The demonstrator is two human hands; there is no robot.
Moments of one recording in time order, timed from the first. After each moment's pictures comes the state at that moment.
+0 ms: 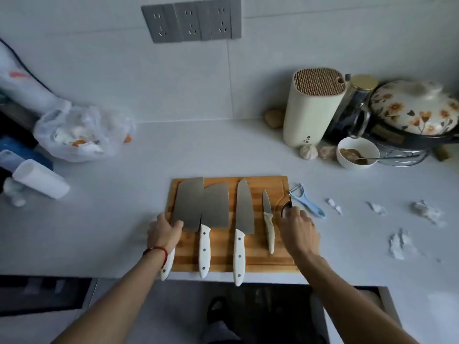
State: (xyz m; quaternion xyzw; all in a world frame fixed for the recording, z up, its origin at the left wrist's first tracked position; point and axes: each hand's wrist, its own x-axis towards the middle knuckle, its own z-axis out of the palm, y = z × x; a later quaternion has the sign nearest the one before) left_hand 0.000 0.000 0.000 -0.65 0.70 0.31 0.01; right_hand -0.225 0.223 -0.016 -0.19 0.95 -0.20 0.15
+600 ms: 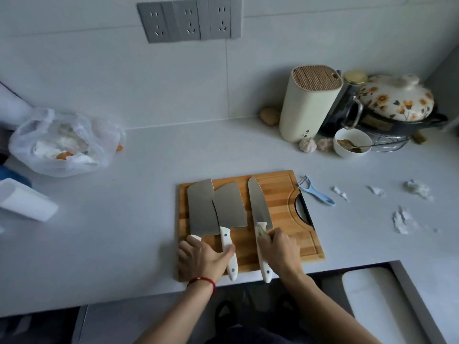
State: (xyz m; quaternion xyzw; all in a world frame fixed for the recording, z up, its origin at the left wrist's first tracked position) left_hand 0.014 0.048 -0.012 -0.58 0.78 0.20 0.10; right_hand -0.111 0.180 -0.011 -0.12 0.92 -0.27 0.26
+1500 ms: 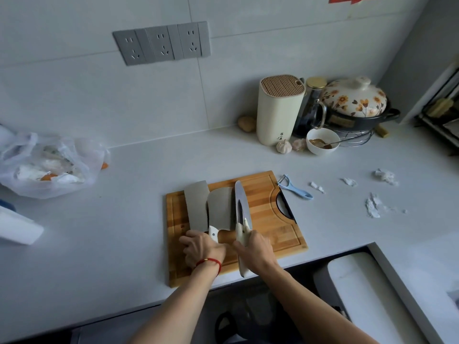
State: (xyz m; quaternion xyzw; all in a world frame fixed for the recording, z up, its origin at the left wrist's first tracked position) left_hand -0.031 0.062 -0.006 -0.61 0.75 0.24 0.09; right_hand -0.088 0.172 -0.006 -0.12 0.89 -0.31 0.29
